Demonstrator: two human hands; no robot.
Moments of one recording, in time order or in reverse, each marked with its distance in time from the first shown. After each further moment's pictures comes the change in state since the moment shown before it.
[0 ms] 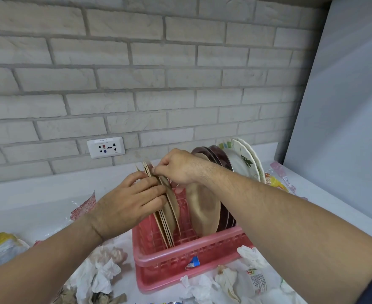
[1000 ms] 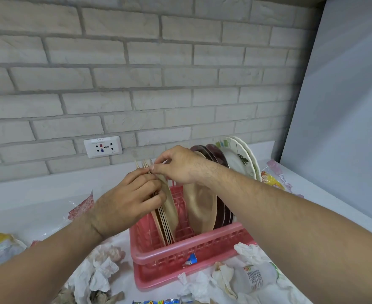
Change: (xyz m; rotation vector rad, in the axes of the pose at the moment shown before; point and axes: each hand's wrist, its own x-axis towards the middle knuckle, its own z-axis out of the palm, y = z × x) left_hand 0.008 0.005 -0.004 -0.052 0.082 -0.050; right_hand -0.009 0.012 -0.002 0.046 0.121 -0.095
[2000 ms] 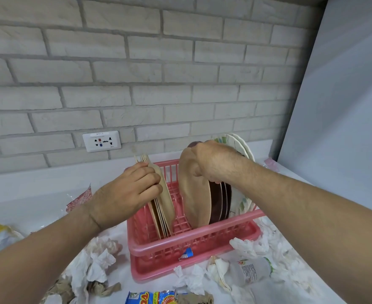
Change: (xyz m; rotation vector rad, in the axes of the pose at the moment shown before) left_hand -0.001 -0.003 0.004 -0.058 -0.075 -0.006; right_hand -0.018 0.020 -0.036 -0.834 -0.014 0.240
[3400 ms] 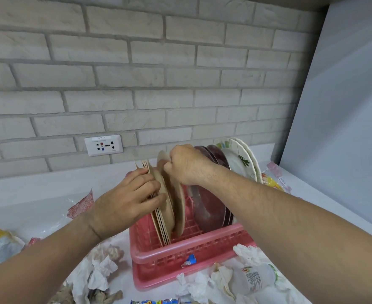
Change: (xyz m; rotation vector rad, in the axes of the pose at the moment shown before) left_hand -0.007 0.001 0.000 0.007 0.060 0.002; right_hand -0.002 -0.044 -0.008 0.426 0.099 -0.192
